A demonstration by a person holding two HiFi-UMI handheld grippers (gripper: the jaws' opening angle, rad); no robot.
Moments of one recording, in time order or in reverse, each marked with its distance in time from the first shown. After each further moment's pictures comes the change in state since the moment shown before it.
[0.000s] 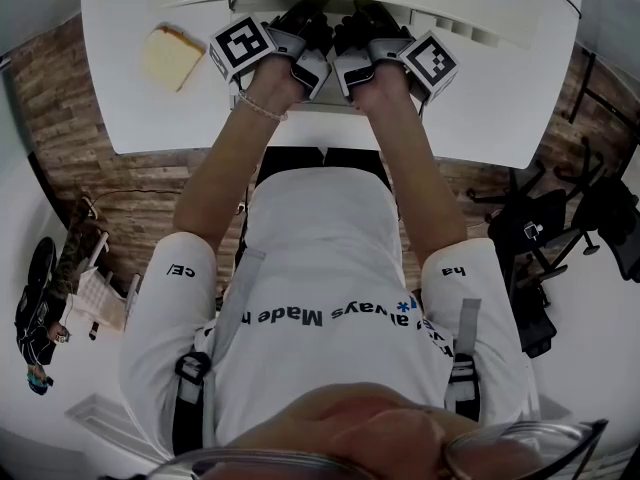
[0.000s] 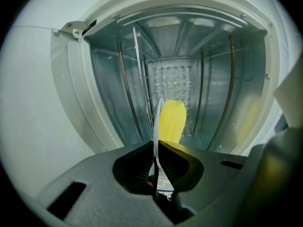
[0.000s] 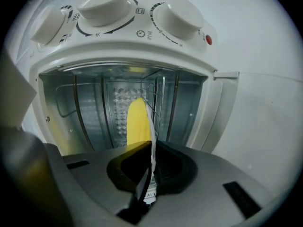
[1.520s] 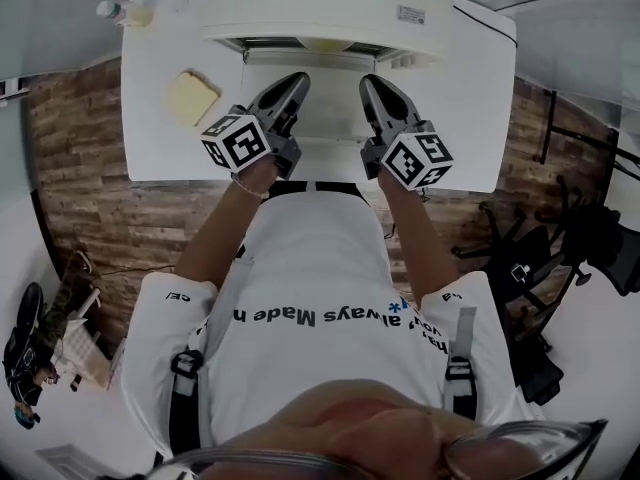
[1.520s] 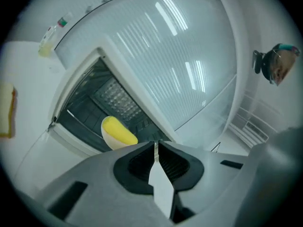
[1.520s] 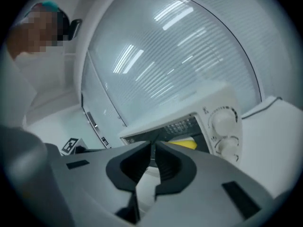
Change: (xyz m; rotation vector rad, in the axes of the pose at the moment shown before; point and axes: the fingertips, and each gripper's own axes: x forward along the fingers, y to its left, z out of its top) left arm -0.094 -0.126 -0.047 0.614 0.038 -0.058; right arm -0.131 0.128 -0.013 -1.103 0.137 0.101
